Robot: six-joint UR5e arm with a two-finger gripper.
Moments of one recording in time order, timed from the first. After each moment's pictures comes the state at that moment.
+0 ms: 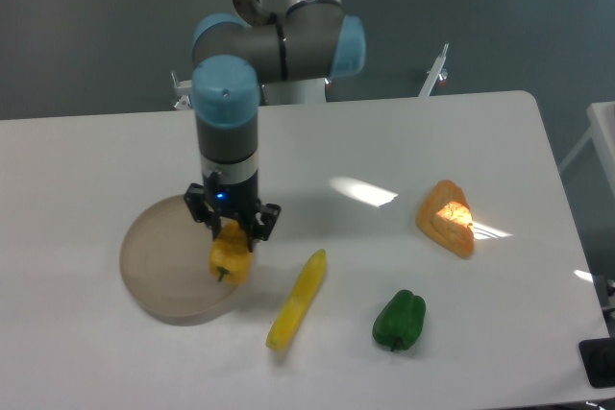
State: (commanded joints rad) arm 1.93 -1.99 -1.55 -1.00 1.50 0.33
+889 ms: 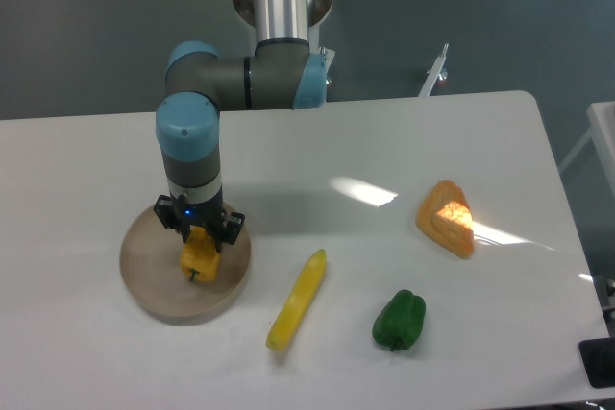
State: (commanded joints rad) arm 1.89 -2.04 -1.58 -0.96 1.50 0.28
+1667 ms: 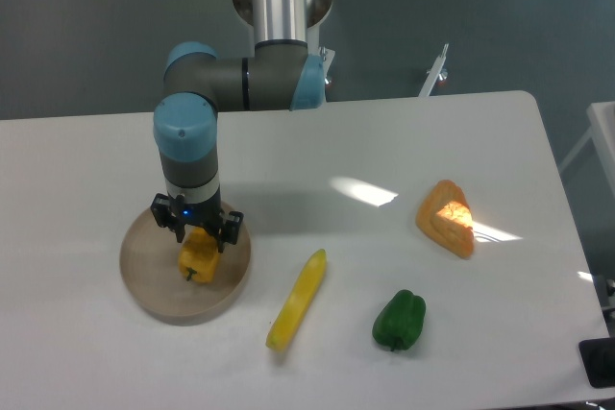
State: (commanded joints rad) arm 1.89 -2.02 -1.58 -0.96 1.50 0.29
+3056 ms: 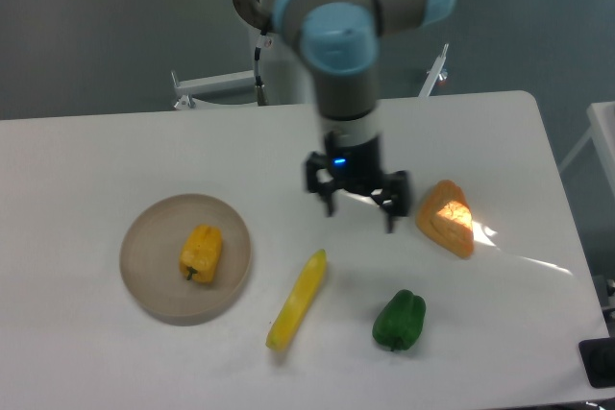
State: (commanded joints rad) arm 2.32 -1.92 -1.43 -0.97 1.59 1.04
